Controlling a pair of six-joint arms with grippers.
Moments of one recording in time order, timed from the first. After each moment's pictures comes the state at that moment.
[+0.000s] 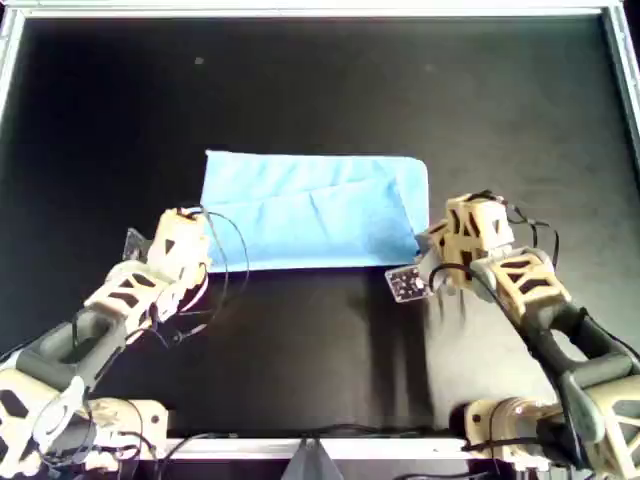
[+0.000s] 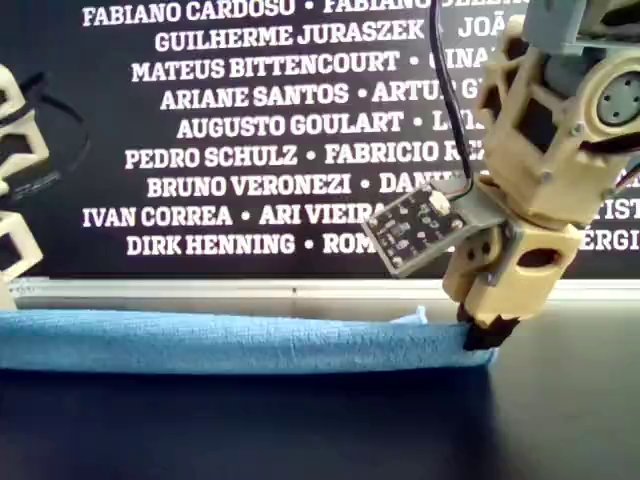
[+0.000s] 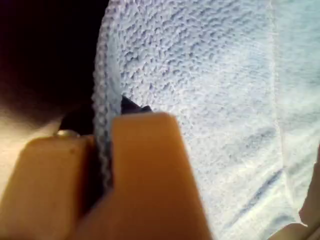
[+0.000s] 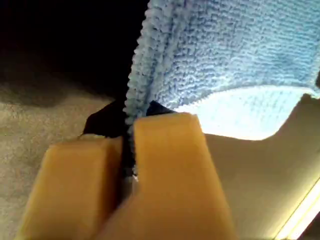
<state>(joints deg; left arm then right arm) -24.4 100.1 130.1 20.6 -9.2 0.7 18.5 94.7 120.6 32.4 -5.5 -6.4</state>
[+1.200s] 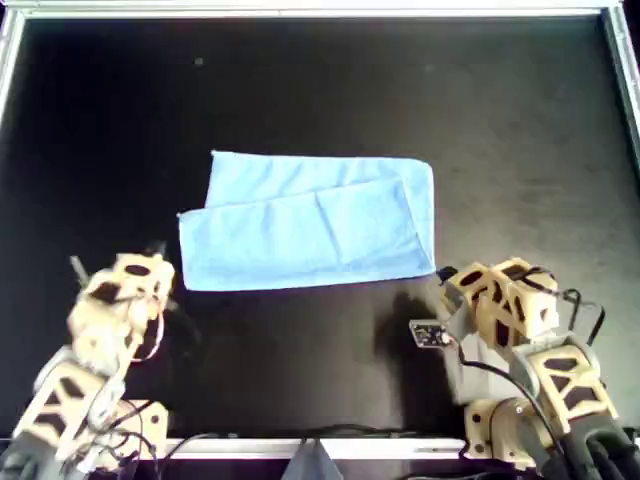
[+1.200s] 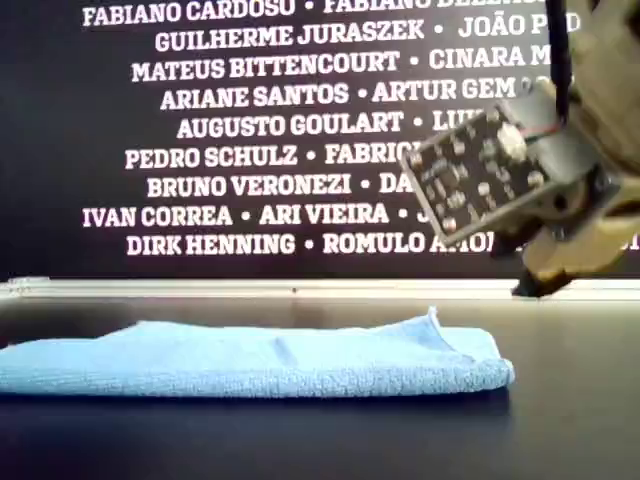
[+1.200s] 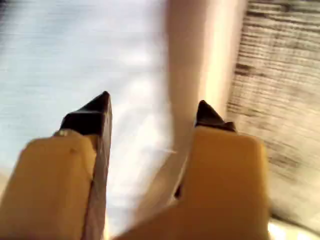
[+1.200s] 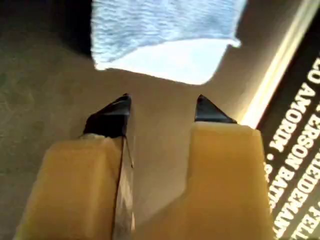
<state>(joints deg) -24.0 174.8 167.1 20.6 -10.4 1.3 18.1 149.2 157.8 32.4 -4.4 -7.0</state>
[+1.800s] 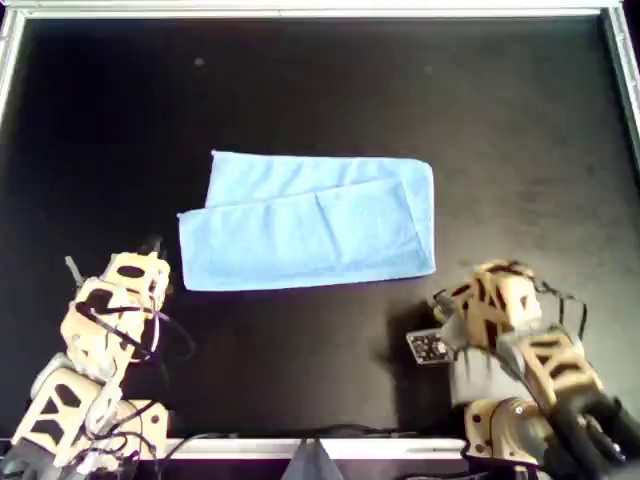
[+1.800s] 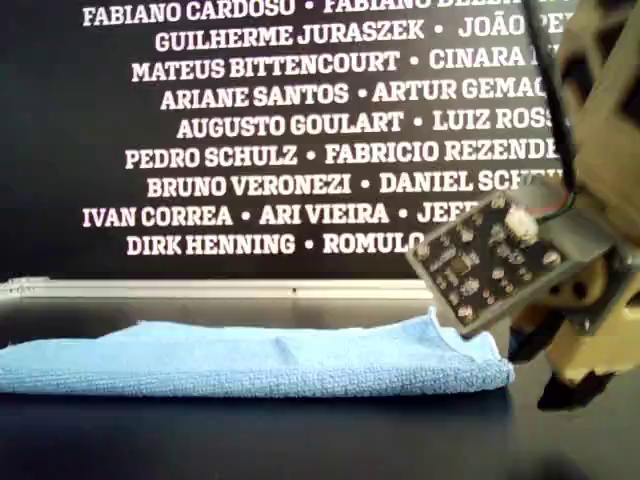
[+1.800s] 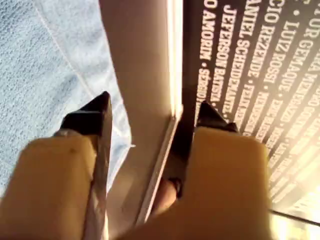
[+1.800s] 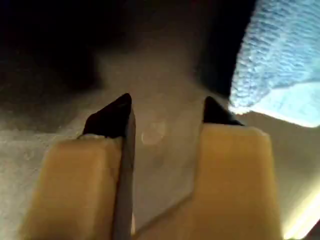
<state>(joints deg) -24.0 177.5 168.8 20.6 -10.4 1.3 18.1 125.1 152.6 32.4 -4.4 -6.9</state>
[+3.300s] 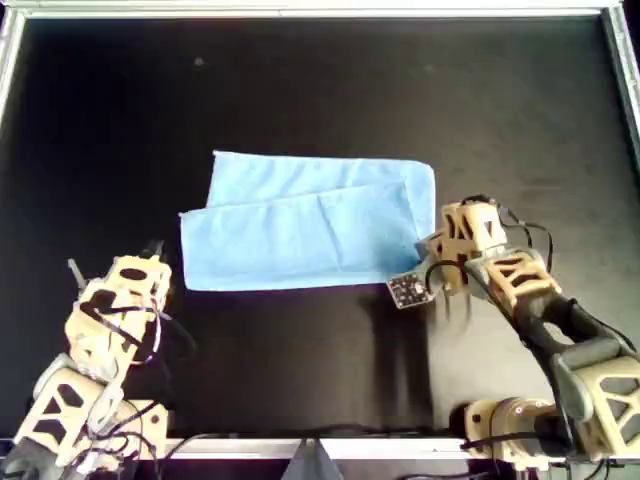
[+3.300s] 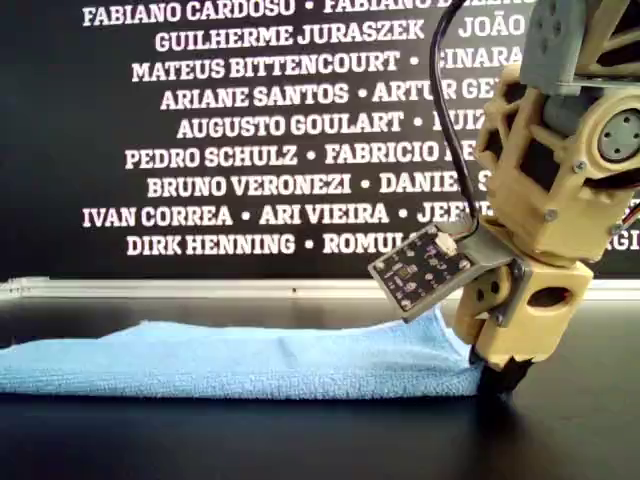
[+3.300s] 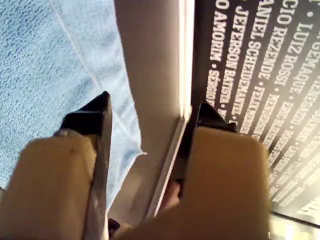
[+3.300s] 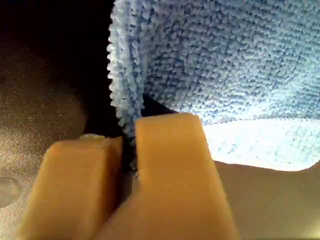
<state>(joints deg) -24.0 177.6 170.5 20.6 -10.4 1.3 18.5 87.4 119.8 32.3 -5.1 -6.5</state>
